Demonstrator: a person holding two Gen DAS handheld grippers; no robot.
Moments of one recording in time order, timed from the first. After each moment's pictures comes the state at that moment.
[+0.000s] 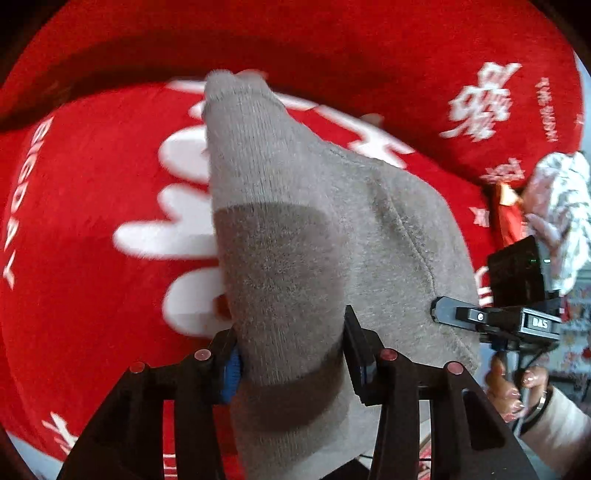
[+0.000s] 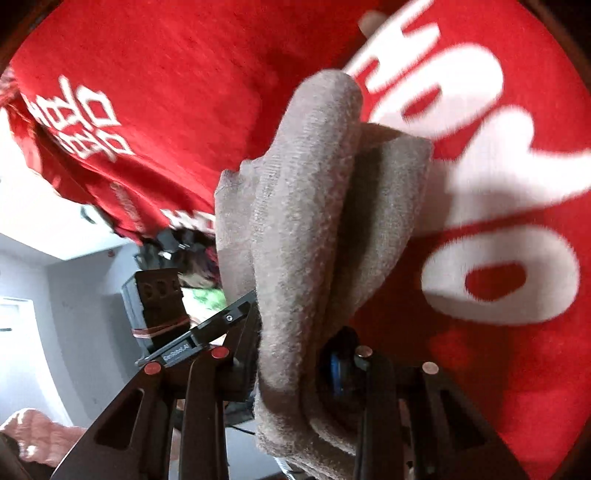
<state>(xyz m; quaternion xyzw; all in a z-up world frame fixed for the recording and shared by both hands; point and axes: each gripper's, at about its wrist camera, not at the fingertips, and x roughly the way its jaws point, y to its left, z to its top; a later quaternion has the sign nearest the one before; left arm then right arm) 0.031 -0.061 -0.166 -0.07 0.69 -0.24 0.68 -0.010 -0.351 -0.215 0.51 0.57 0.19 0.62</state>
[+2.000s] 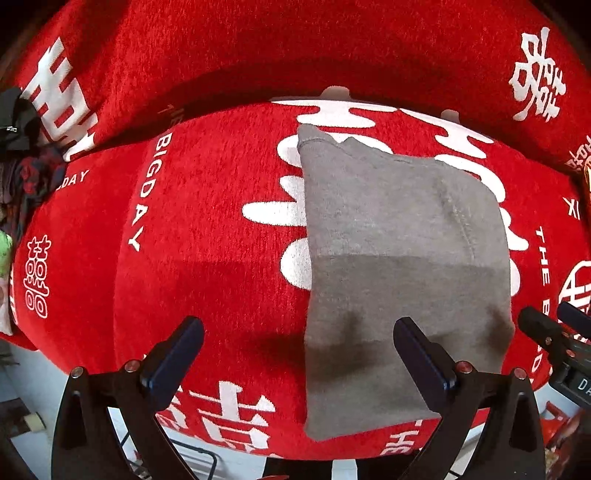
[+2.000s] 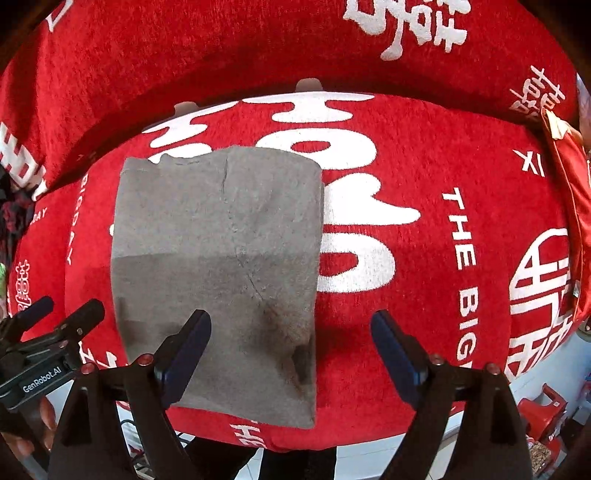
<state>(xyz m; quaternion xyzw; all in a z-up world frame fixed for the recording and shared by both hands) -0.019 -0.052 -0.116 0.08 0.66 -0.07 0.74 -0.031 -0.284 -0.126 0.10 0.66 -0.12 0.73</state>
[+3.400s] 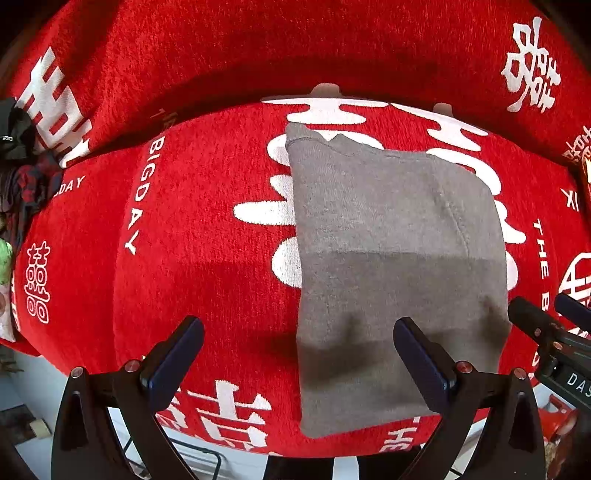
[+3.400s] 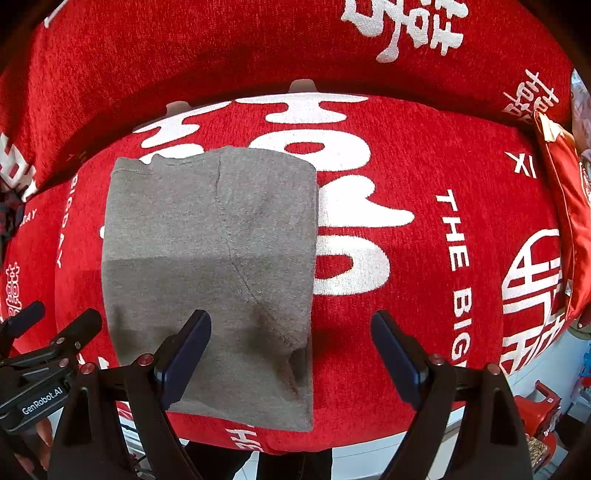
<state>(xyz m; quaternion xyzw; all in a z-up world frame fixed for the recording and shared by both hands) -0.020 -0.059 -0.115 0.09 0.66 -0.08 0.74 -0.029 -0.280 -0.128 0.09 0.66 -0.13 0.73</state>
